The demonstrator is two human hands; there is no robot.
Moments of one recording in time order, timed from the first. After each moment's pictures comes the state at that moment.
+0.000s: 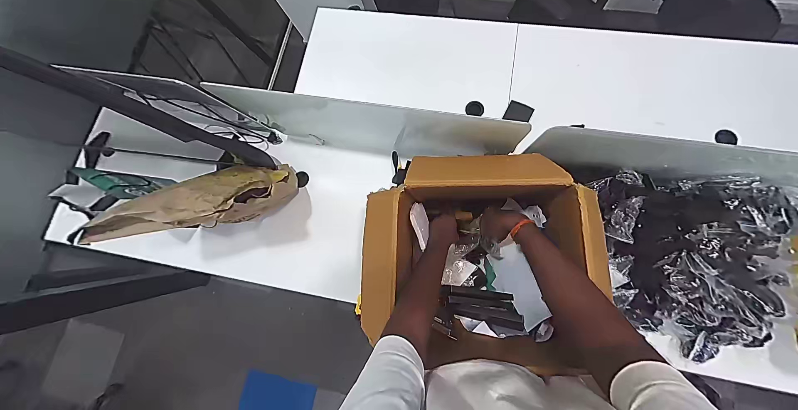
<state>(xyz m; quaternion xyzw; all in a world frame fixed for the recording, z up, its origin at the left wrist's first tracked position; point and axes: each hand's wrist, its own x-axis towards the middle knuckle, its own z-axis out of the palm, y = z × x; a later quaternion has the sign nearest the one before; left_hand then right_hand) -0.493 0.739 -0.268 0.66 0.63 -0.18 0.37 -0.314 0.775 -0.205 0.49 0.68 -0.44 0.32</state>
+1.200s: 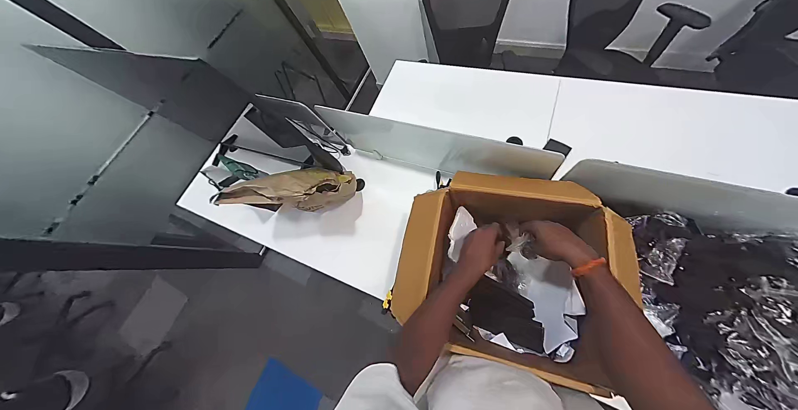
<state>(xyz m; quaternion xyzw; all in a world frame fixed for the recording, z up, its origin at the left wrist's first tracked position) -0.498 0.692 -0.100 0.69 0.62 0.06 0.37 -0.291 0.749 -0.092 0.52 0.77 -0.32 0.15</state>
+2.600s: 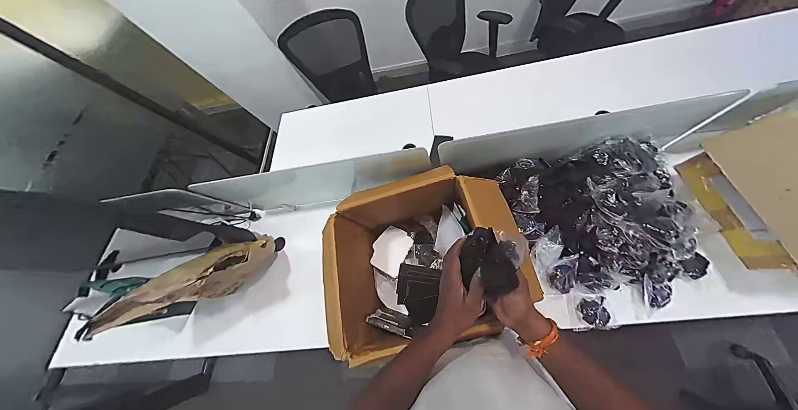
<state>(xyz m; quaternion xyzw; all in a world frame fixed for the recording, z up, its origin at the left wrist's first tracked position) -0.351 0.545 -0.050 0.68 0.42 0.41 0.44 -0.231 0.504 -0.038 0.43 0.12 -0.61 -0.66</state>
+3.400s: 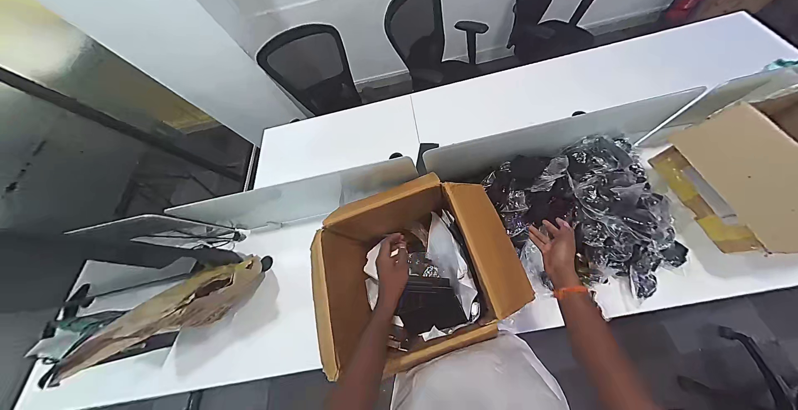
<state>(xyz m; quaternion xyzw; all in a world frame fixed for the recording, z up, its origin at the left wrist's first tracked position) -0.438 0.643 -0.111 0.62 0.55 0.40 0.39 -0.054 0.552 -0.147 0.60 0.03 -0.39 -0.70</state>
